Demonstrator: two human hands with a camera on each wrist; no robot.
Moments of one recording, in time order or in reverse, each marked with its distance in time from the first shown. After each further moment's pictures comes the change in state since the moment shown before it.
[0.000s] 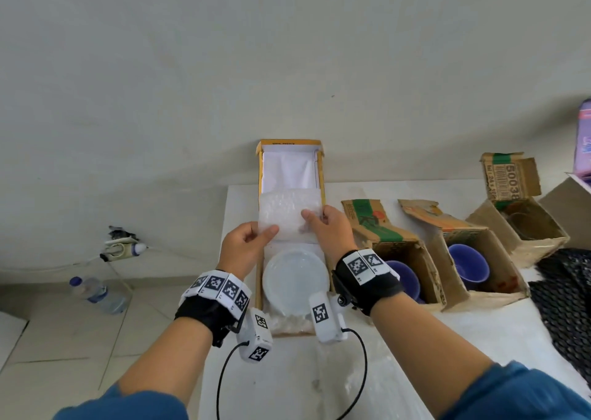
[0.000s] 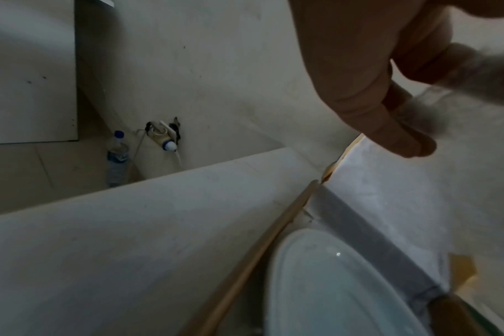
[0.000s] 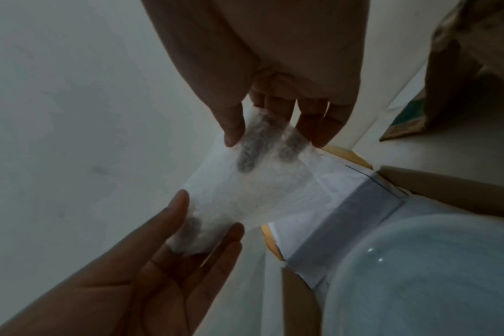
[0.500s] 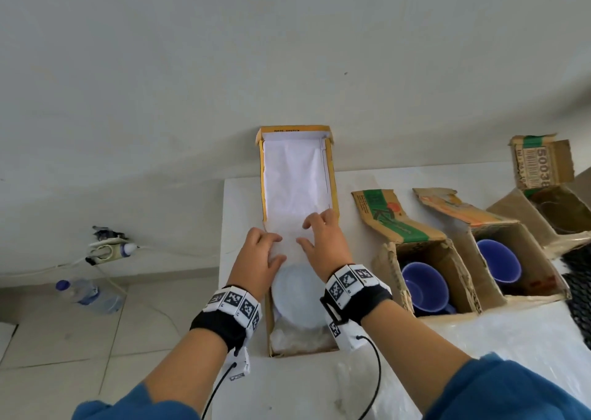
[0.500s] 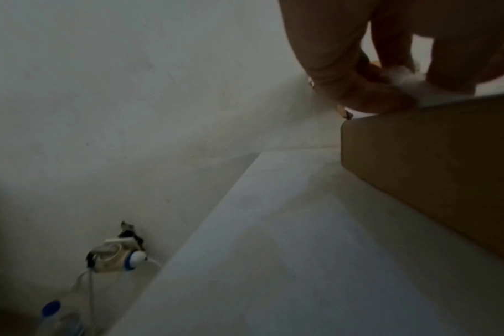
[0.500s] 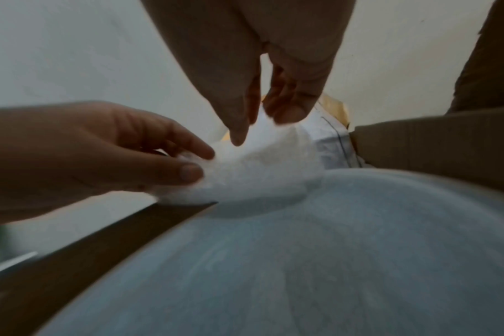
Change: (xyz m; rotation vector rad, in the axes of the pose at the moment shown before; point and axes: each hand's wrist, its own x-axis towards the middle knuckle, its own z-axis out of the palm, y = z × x) left_hand 0.037 -0.059 -0.006 0.771 -0.200 0.379; right_hand 0.025 0.049 0.044 -0.656 -0.044 -0.225
